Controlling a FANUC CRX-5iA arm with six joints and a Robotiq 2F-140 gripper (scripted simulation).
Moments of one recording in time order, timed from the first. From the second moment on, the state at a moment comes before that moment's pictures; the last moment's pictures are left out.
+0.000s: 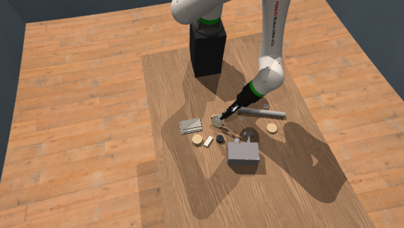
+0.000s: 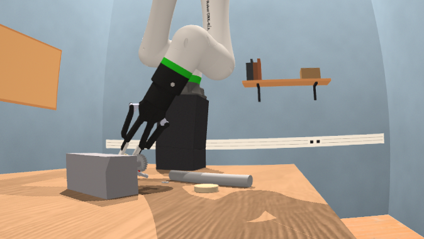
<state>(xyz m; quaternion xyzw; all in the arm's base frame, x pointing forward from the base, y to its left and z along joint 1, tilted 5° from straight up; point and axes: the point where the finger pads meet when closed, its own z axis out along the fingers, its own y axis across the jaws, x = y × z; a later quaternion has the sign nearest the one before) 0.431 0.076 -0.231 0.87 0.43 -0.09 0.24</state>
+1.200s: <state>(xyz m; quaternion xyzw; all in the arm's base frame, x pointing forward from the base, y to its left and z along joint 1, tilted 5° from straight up) 0.431 0.076 -0.231 0.87 0.43 -0.09 0.24</state>
